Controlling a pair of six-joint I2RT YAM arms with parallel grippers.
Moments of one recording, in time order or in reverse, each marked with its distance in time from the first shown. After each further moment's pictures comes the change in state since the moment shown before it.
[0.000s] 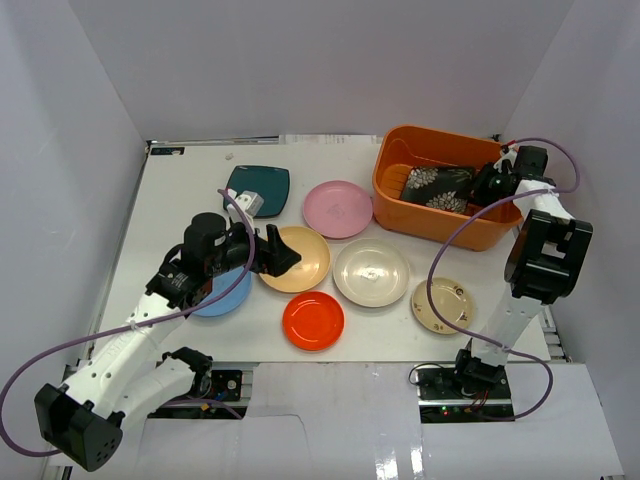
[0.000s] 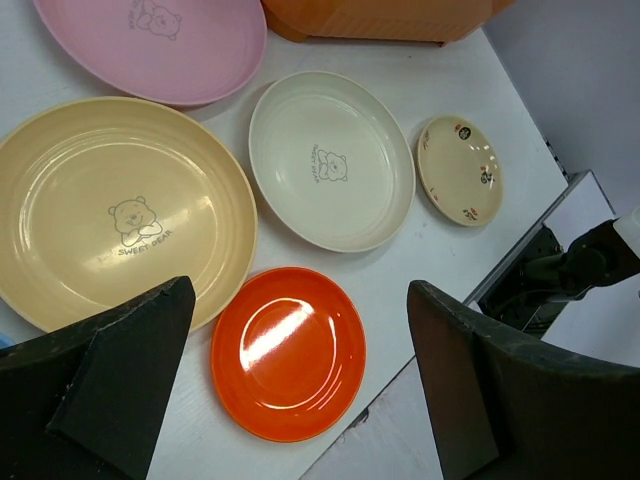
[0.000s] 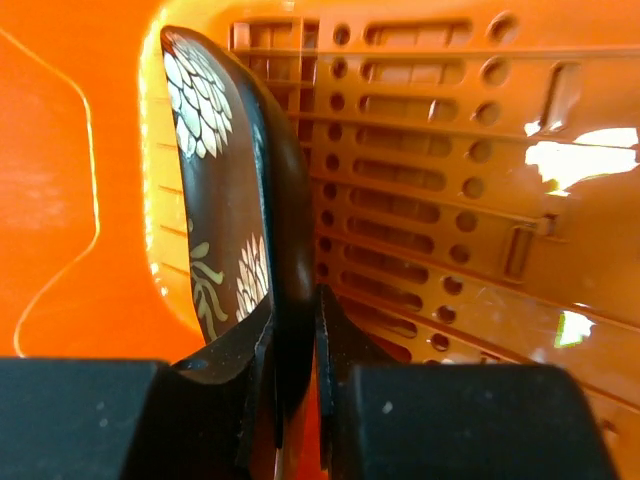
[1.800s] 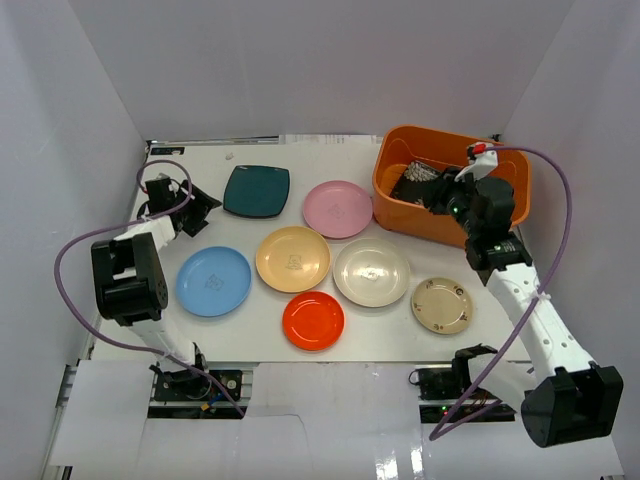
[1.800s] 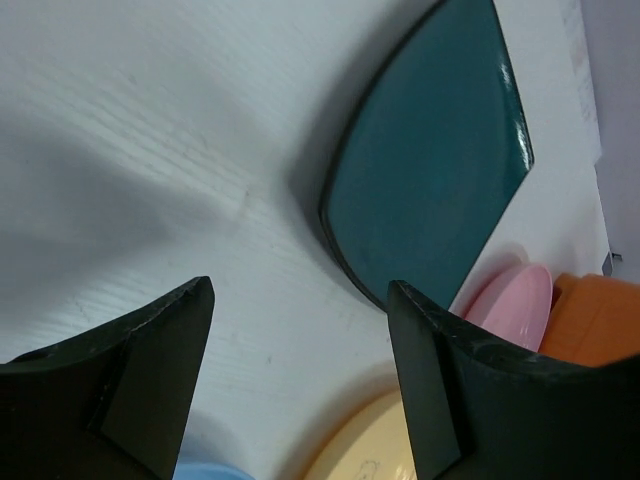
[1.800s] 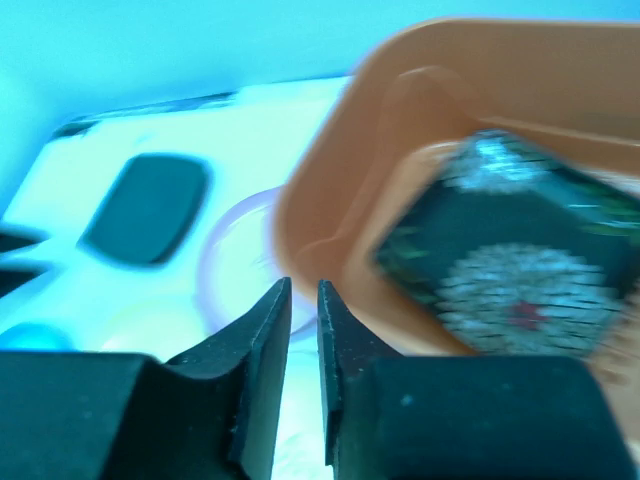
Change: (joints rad) left arm 0.682 0.828 0.200 0.304 -0.057 -0.382; right arm 0.472 -0.853 -0.515 0.364 0.456 0.051
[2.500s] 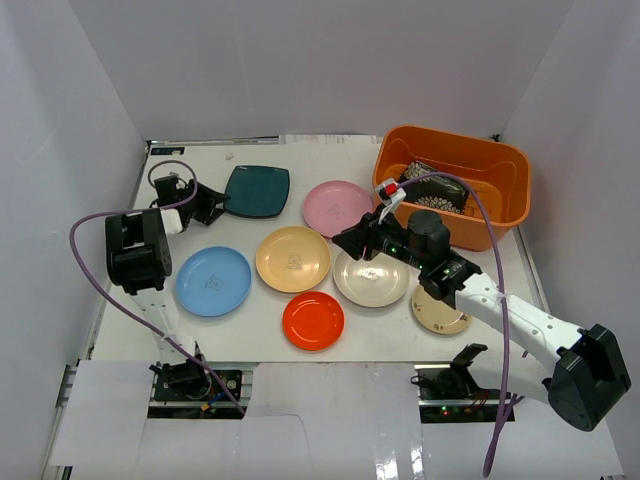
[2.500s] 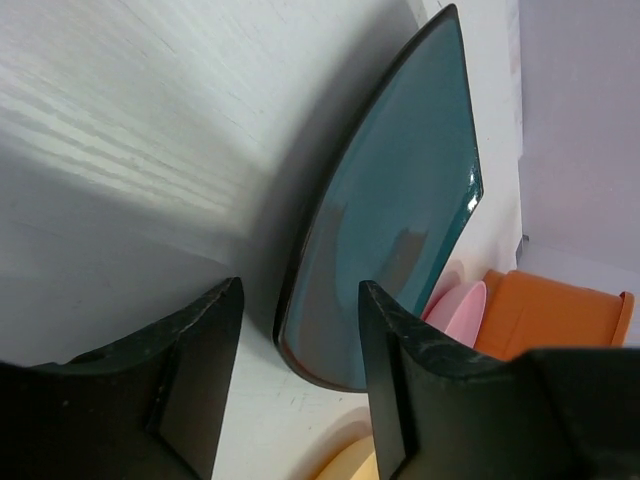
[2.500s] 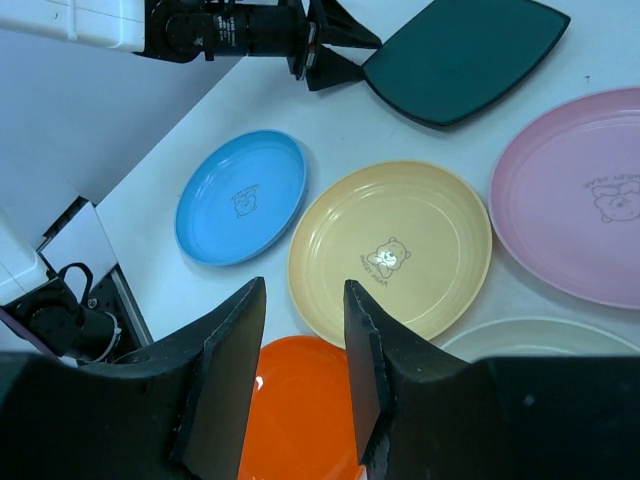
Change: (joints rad) left arm 0.012 0.316 0.140 0.226 0.175 -0.153; right arm 0.505 0.037 -0.179 0.246 -0.174 0.078
